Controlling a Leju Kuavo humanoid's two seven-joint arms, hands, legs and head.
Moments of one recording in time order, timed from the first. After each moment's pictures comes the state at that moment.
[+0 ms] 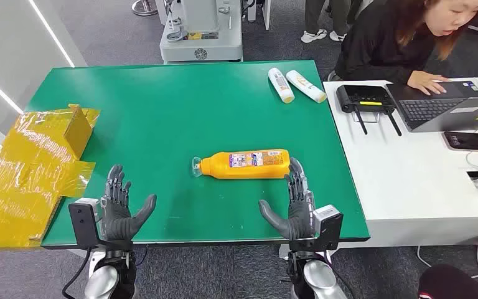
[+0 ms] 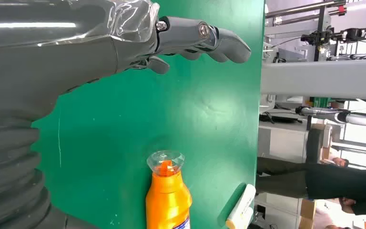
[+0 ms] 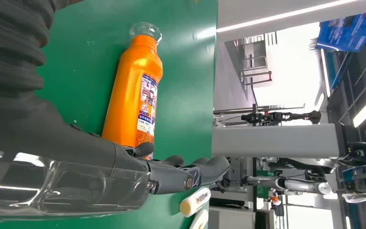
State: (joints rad) left arm -0.02 -0.05 -0.16 -1.31 0.07 0.25 -0.50; right arm -0.13 0.09 0.38 -1.29 -0.16 -0.17 -0.58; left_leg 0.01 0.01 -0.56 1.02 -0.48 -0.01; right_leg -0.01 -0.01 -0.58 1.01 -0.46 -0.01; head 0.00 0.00
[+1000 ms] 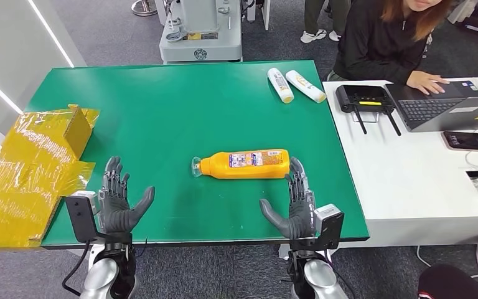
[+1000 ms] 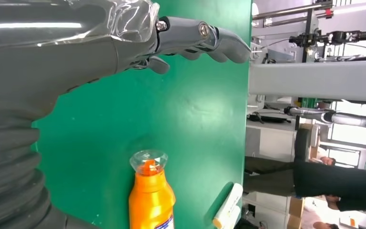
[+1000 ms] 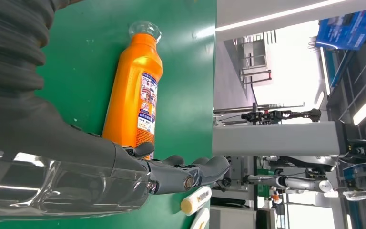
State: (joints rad) left arm -0.06 -0.06 -0.16 -1.31 0.07 0.26 -0.50; right arm -0.14 0.09 0.38 -1.28 -0.18 -0.18 -0.59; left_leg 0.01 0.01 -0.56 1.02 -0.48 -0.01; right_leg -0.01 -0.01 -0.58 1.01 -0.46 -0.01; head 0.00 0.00
